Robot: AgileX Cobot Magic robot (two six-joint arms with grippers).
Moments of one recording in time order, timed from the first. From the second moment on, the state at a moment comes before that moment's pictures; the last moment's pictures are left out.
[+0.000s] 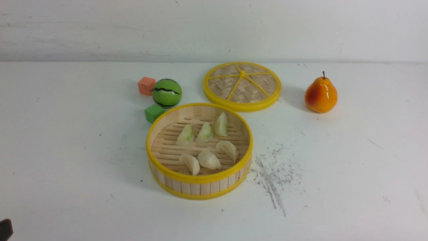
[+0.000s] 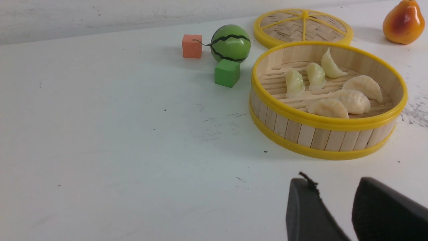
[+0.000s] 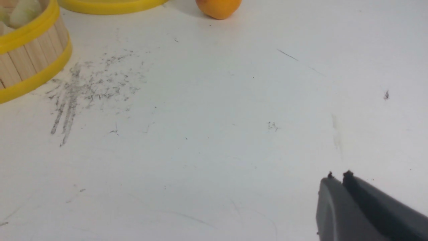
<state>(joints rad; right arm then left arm) 0.00 -0.01 0.02 0.02 0.37 0.01 -0.59 0.14 -0.29 0.54 0.56 -0.55</state>
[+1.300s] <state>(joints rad) 0.00 -0.01 0.02 0.02 0.37 0.01 -0.07 -0.01 0.03 0.03 0.37 -0.24</state>
